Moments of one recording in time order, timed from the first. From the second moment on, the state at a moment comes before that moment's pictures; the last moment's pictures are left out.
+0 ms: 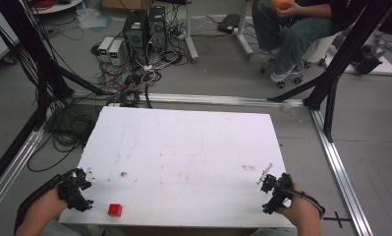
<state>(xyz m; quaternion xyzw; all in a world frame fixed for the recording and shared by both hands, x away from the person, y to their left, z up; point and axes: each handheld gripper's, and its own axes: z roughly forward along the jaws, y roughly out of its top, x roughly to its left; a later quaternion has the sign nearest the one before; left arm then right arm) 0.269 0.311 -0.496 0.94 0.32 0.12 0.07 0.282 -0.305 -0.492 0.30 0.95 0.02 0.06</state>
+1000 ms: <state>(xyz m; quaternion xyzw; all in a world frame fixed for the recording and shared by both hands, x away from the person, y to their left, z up) 0.269 0.310 -0.493 0.94 0.30 0.12 0.08 0.282 -0.299 -0.491 0.29 0.95 0.02 0.06</state>
